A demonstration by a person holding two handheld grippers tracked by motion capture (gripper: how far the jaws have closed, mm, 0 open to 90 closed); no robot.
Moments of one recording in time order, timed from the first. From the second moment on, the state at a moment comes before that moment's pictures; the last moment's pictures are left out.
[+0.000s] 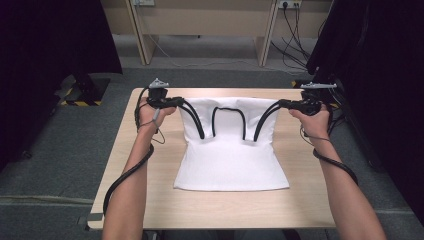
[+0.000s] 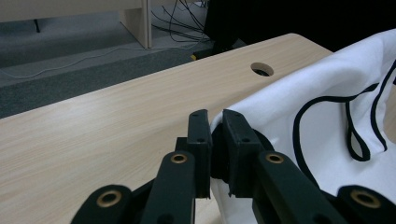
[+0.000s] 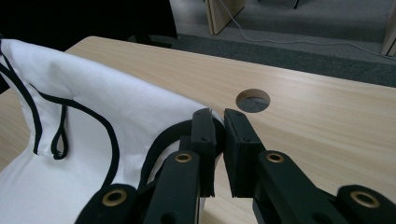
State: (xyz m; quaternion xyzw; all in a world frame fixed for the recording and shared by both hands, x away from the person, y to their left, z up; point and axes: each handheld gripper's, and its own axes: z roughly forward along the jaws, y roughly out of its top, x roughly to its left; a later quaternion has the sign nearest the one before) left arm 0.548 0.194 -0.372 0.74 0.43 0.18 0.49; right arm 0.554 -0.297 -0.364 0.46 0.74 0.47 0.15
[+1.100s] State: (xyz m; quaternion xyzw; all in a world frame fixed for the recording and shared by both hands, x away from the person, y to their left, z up) left arm 0.548 0.187 -0.371 0.75 0.41 0.20 0.48; right arm 0.554 -0.297 -0.362 0.46 0.74 0.46 0.15
